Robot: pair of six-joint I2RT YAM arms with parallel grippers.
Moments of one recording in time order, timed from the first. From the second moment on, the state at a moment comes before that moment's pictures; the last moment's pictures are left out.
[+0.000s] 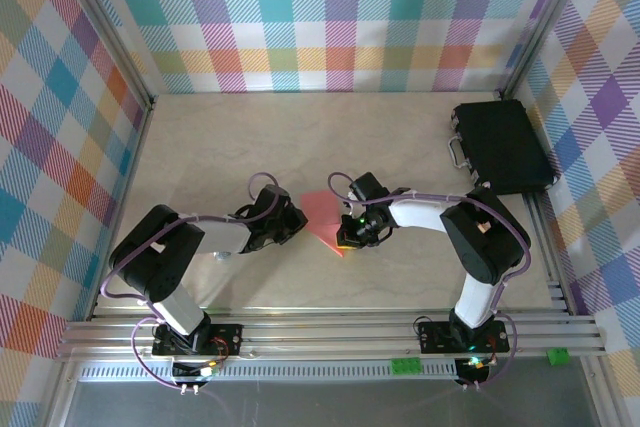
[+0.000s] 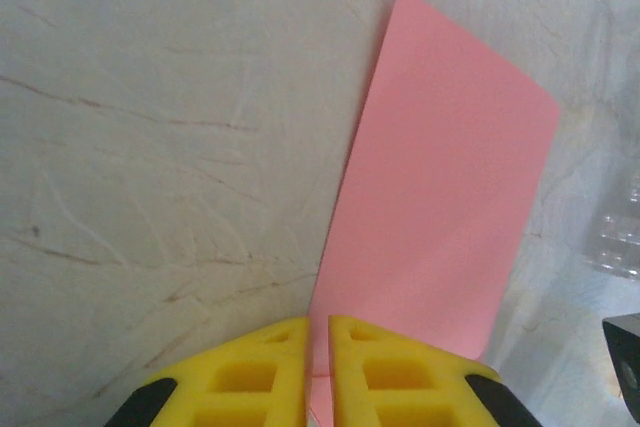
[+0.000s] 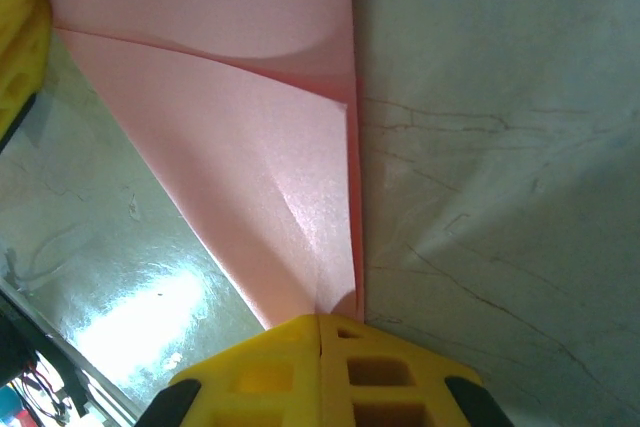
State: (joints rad) left arm -0.58 1.64 0.62 0.20 0.12 -1.15; right arm 0.65 1.78 0.91 -0.37 -0.50 0.62
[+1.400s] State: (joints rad) left arm -0.52 1.58 0.61 0.14 0.41 -1.08; right arm 0.64 1.66 0.87 -0.24 -0.41 0.69
